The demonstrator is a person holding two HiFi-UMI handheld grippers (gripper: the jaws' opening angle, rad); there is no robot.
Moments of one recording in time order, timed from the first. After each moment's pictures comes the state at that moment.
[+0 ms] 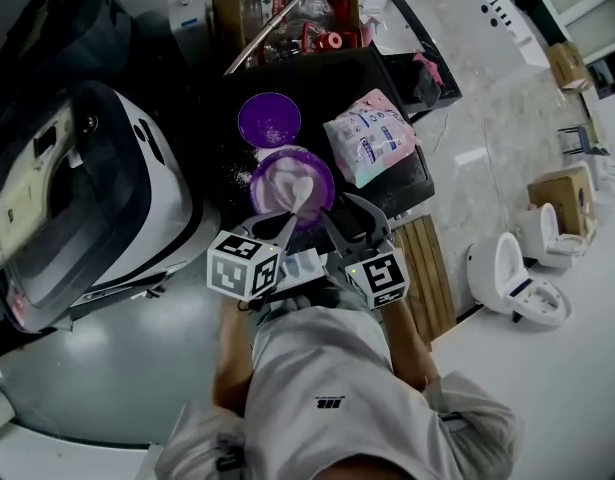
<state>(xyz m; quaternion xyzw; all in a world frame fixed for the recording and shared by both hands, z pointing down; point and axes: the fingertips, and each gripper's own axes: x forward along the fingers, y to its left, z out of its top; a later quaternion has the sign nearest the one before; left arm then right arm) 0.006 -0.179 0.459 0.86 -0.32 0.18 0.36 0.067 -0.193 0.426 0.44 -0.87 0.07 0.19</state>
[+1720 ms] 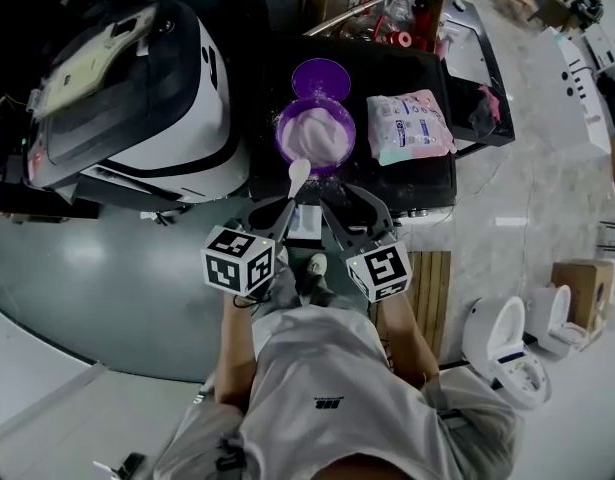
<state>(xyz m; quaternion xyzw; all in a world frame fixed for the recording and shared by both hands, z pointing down) 0.011 -0.069 0.433 0.79 -0.51 0.11 0.33 0.075 -0.095 0.417 0.27 -0.95 0.06 0.14</state>
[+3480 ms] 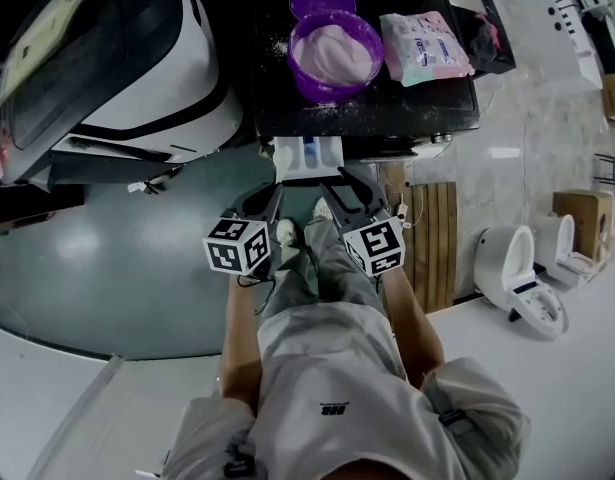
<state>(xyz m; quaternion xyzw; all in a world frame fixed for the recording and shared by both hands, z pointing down) -0.045 0.038 0.591 0.77 -0.49 0.10 0.40 0.047 0.009 0.562 0.32 -0.91 0.13 0.22</state>
